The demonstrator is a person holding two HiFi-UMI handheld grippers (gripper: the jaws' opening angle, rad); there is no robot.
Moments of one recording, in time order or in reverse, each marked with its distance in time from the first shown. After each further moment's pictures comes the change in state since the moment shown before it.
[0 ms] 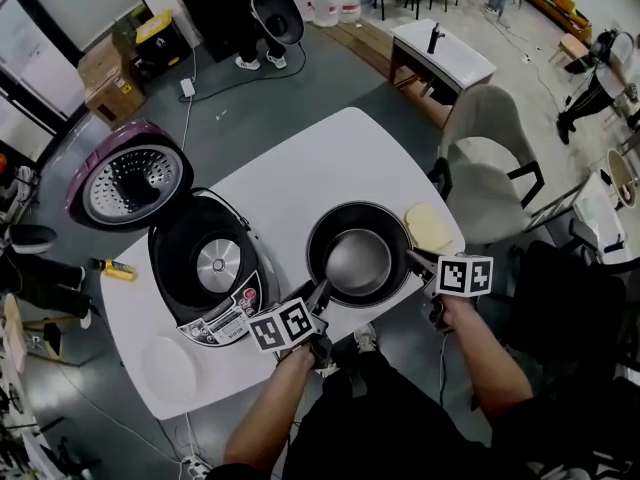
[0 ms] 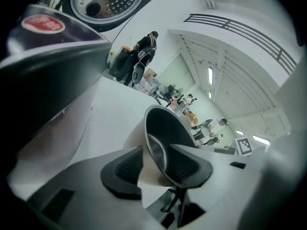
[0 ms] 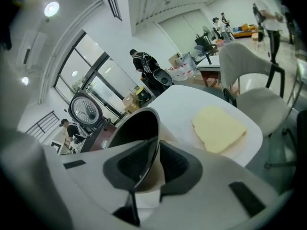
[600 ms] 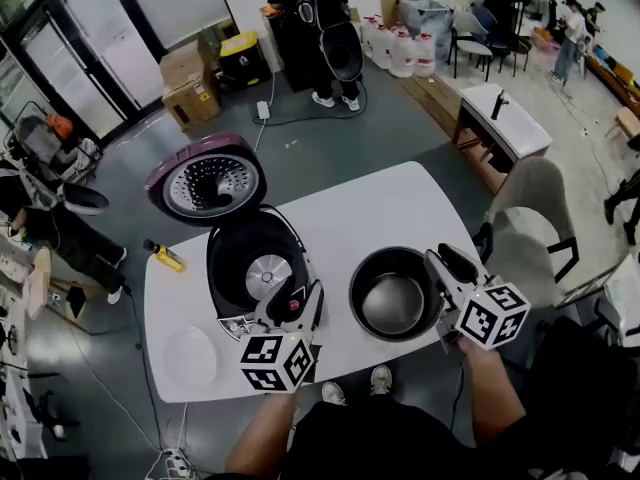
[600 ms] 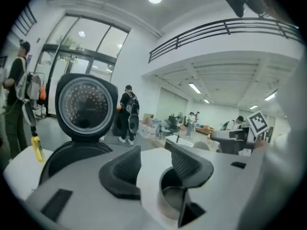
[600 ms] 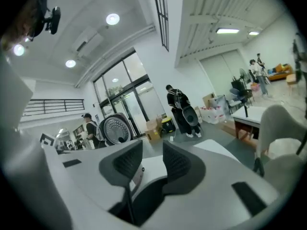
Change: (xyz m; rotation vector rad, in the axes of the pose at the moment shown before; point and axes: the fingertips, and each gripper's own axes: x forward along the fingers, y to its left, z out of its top) left arm -0.152 -0.069 0.131 0.463 -0.496 0.197; right arm -0.061 0.159 0.127 -0.399 -0.361 0.206
